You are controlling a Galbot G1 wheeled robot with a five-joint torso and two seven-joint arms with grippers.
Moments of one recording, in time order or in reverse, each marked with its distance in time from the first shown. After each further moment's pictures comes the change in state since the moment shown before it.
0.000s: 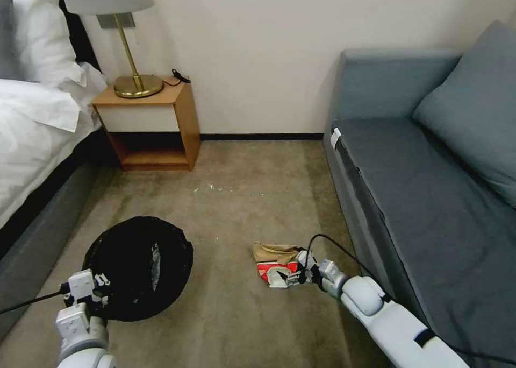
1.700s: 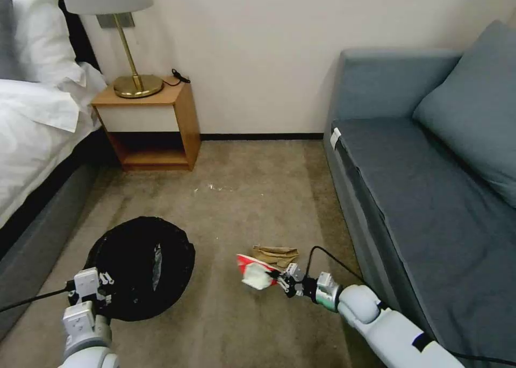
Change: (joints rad) left arm -0.003 0.007 0.022 0.011 0.042 -0.006 0.005; right arm -0.043 -0.052 -0.020 0.161 0.250 0.320 -0.282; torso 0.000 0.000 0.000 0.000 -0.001
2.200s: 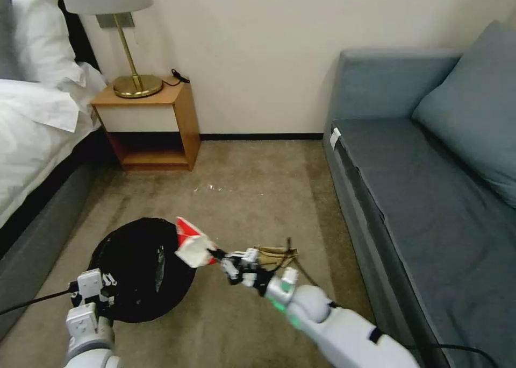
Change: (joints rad) left arm 0.019 -0.019 0.009 -0.018 0.032 -0.013 0.004; right arm 0.128 0.253 -0.303 -0.058 0.125 0.211 0.250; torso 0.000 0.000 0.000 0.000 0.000
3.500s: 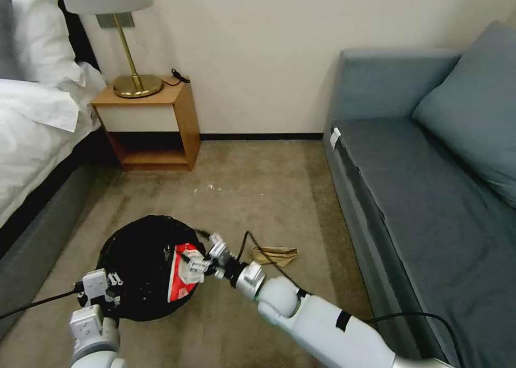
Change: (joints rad) left arm 0.006 -0.013 0.013 -0.005 -0.028 -0.012 0.018; right arm 0.092 -0.038 -0.008 0.055 -0.157 -0.133 0.260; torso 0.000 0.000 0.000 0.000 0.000
